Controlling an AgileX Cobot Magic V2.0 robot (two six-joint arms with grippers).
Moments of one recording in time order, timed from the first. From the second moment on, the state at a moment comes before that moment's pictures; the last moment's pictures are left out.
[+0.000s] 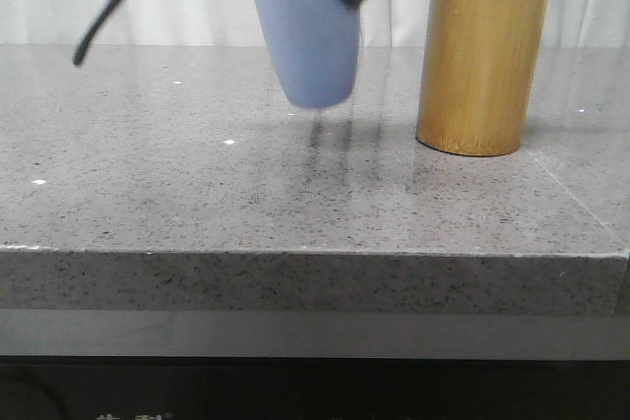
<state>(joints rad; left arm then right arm) -0.74 1.88 -1.90 -0.06 1.14 0.14 0.03 0.37 -0.58 0.12 0.33 -0.02</state>
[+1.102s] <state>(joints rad) -0.75 1.92 -1.90 -0.06 1.08 0.14 0.03 0.37 -0.58 0.12 0.33 -0.02</state>
